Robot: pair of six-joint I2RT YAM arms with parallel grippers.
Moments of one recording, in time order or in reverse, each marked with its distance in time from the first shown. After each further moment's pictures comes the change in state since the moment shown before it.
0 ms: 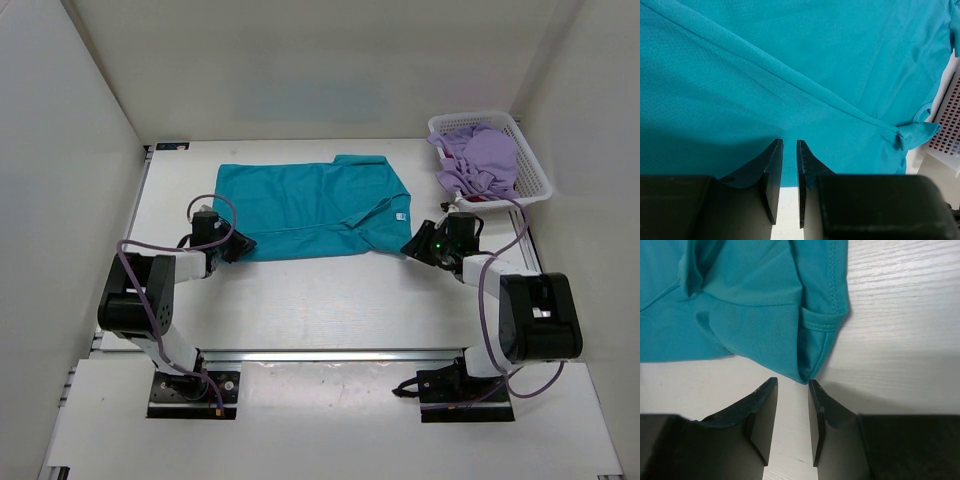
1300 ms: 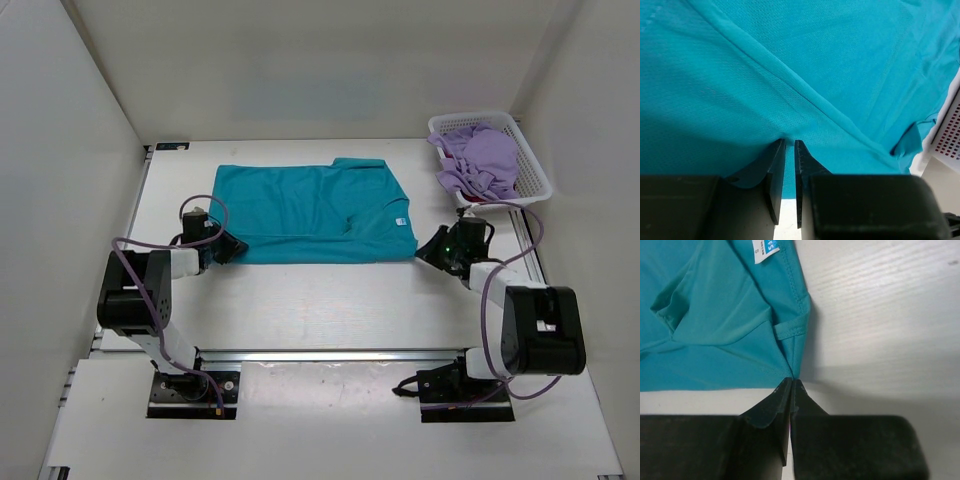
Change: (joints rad) left arm 0.082 0.035 0.017 -0.038 0.051 0.055; right arm -0.064 -0.040 -0.045 0.006 0.049 0.060
